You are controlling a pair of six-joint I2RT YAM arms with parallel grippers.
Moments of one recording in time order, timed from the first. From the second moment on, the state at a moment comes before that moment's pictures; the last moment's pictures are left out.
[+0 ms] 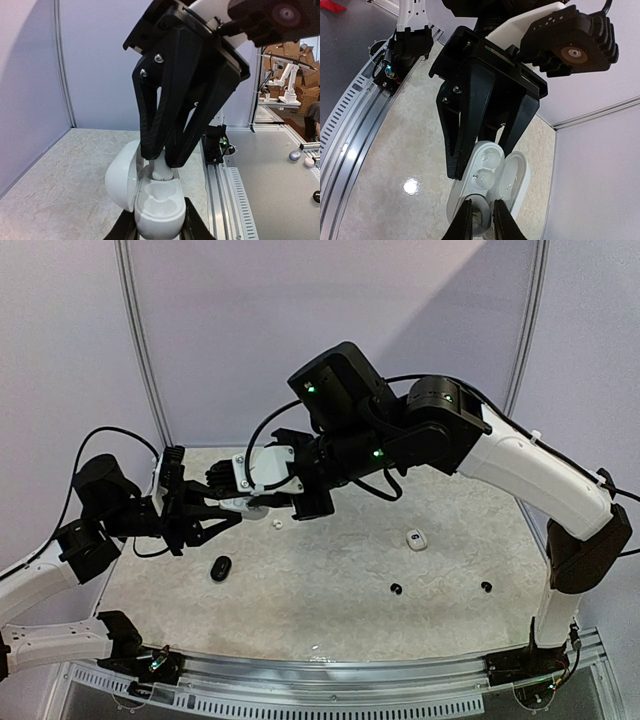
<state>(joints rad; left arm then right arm) -0.66 0.76 0.62 0.19 0.78 -0.01 1.28 1.92 2.26 -0.95 -0.05 -0.83</state>
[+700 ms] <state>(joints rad) -0.66 0.76 0.62 0.19 0.76 -0.03 1.28 1.95 2.31 -0.97 -0.01 -0.82</state>
